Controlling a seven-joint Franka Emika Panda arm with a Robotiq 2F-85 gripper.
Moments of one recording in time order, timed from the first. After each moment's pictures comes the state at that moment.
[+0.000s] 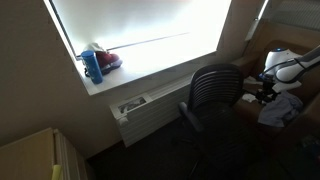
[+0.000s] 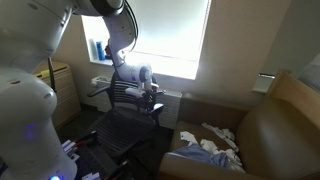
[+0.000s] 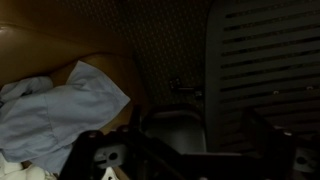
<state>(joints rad) 0.23 0.64 -0.03 -2.09 -0.19 2.48 0.35</state>
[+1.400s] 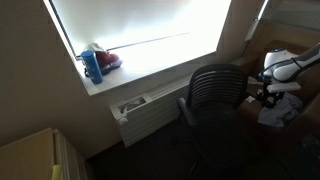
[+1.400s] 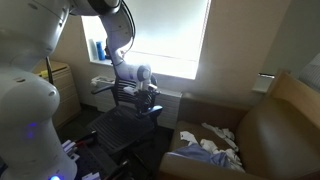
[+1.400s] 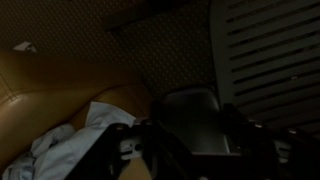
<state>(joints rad) 0.31 0.64 -0.08 -2.08 -0.09 2.39 0.59</state>
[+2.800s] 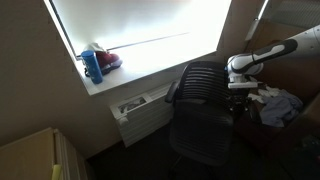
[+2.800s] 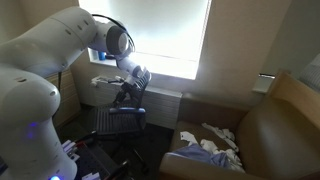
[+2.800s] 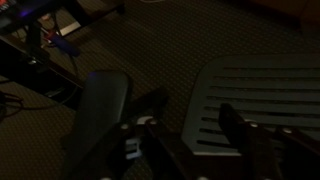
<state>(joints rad) 0.32 1.07 0.15 -1.37 0.26 1.75 0.80</state>
